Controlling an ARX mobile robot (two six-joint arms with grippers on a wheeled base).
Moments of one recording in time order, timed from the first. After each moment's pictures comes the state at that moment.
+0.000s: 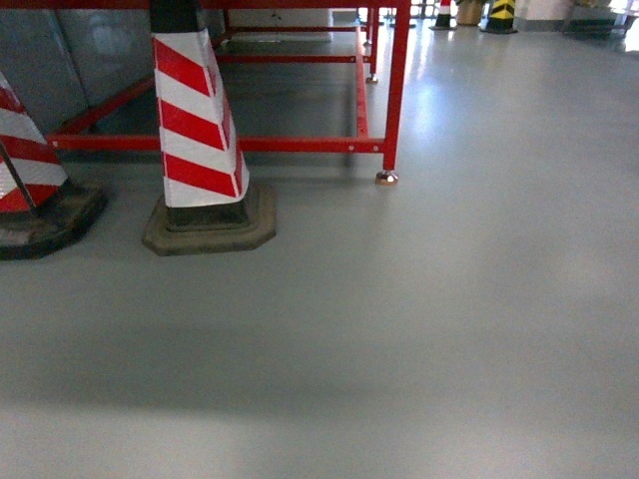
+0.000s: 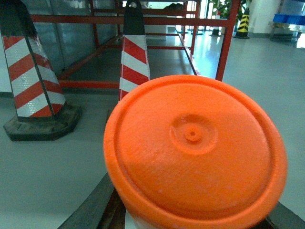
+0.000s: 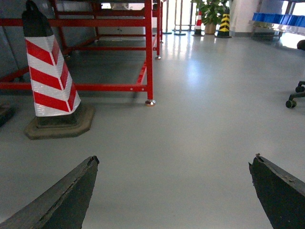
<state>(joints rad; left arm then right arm) 0.00 0.01 0.01 -0.01 0.00 -0.01 0.00 0.00 0.01 0.00 0.00 0.00</state>
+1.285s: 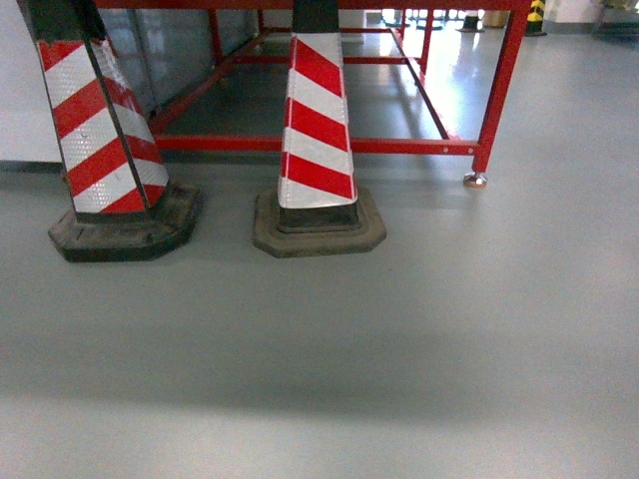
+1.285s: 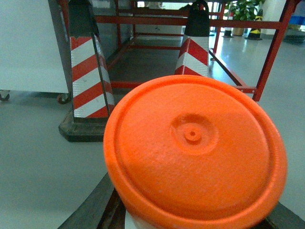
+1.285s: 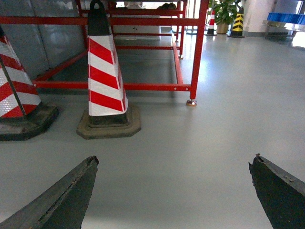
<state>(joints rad) 0.00 0.01 0.01 -0.01 0.00 -0.01 0.00 0.00 0.01 0.00 0.00 0.00</state>
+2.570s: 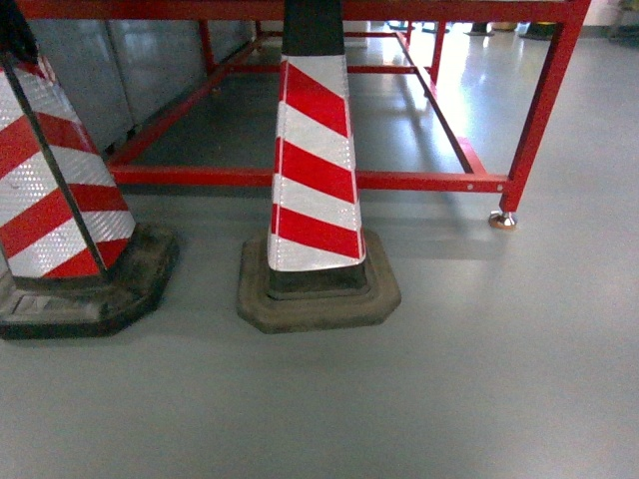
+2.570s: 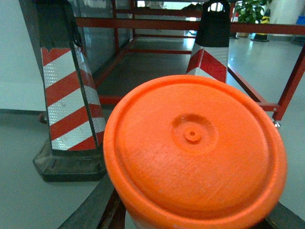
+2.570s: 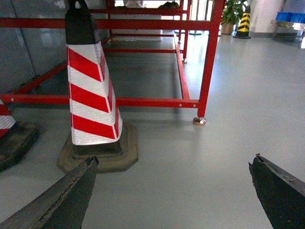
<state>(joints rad) 0.00 0.01 0.01 -0.01 0.00 -0.01 0.00 0.00 0.01 -0.01 0.00 0.00</state>
